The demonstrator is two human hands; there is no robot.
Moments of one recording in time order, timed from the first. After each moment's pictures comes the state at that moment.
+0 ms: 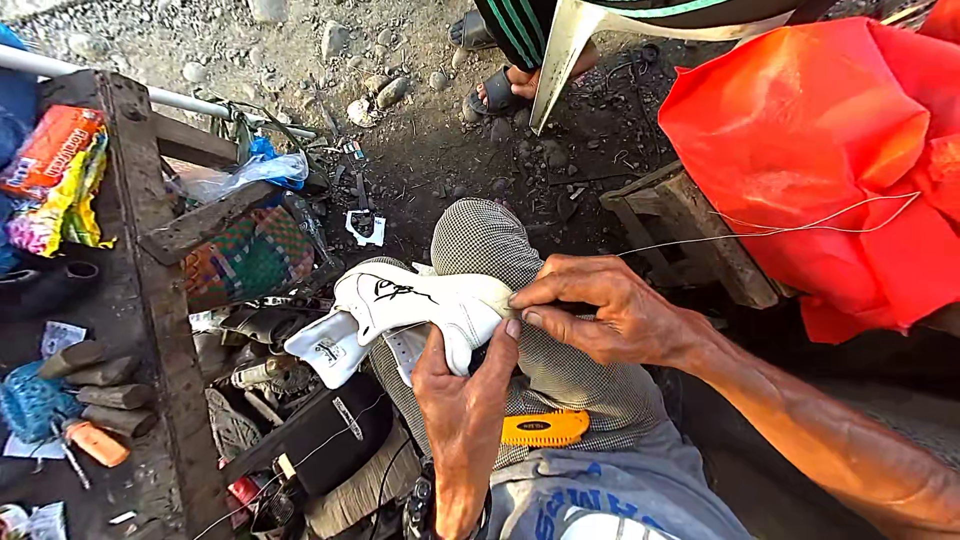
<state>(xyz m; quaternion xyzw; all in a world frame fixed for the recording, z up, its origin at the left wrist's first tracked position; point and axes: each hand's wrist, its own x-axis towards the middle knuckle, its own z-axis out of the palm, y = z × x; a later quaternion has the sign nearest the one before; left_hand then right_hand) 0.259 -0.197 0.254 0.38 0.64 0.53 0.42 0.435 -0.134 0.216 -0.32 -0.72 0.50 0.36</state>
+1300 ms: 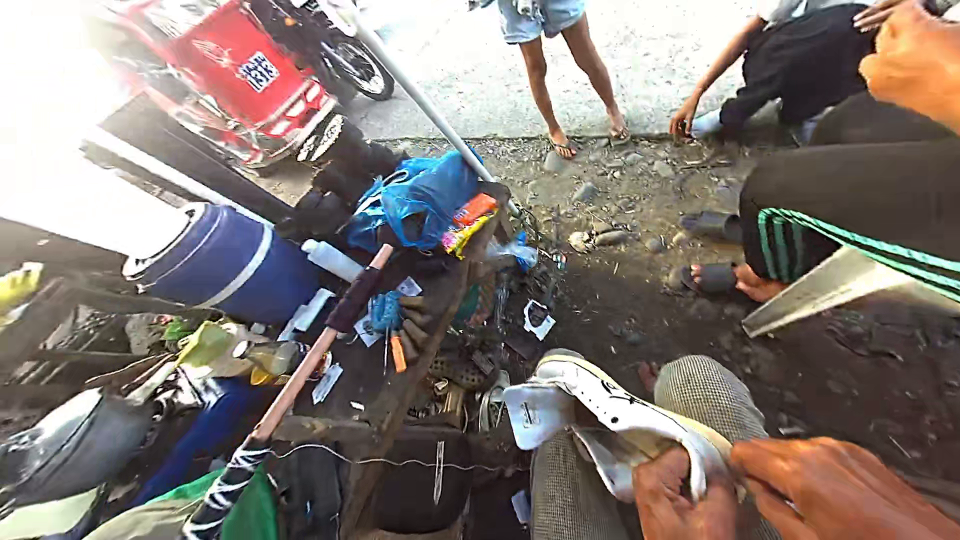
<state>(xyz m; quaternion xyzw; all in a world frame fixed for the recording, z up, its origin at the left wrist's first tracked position) 0.262 -0.194 0.242 0.30 0.66 0.55 0.42 0.394 -0.079 0.288 -0.26 -0.92 0.28 -0.02</state>
